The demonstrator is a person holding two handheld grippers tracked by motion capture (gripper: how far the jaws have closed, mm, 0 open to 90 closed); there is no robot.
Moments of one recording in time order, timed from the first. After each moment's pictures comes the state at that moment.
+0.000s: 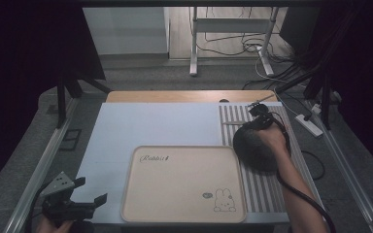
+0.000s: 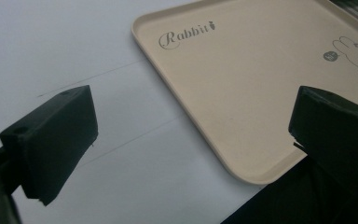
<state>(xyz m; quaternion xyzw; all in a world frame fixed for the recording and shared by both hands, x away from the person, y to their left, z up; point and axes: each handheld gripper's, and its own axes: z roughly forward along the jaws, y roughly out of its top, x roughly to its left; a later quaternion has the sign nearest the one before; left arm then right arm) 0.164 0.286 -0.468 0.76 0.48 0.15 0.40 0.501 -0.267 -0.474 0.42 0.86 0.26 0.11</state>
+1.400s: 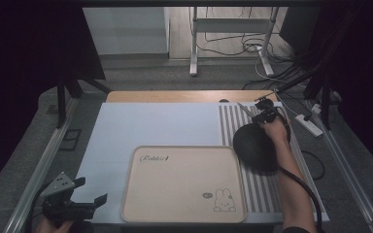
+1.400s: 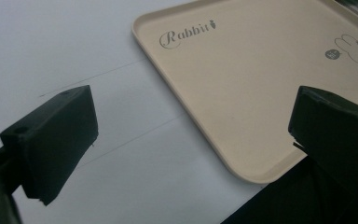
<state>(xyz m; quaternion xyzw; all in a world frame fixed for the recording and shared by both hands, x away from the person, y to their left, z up) 0.163 0.285 -0.468 0.76 0.48 0.15 0.40 0.562 -0.304 -0.505 0.47 0.84 0.23 0.14</state>
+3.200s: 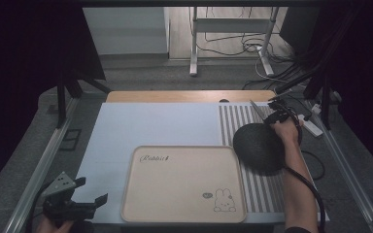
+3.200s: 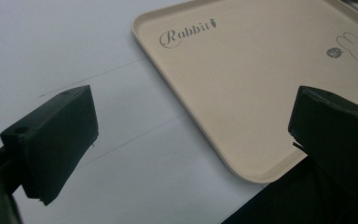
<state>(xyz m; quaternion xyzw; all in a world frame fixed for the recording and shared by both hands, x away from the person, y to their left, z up) 0.164 0.284 -0.468 0.77 0.48 0.15 0.40 0.559 -0.344 -0.497 0.55 0.80 0.18 0.14</state>
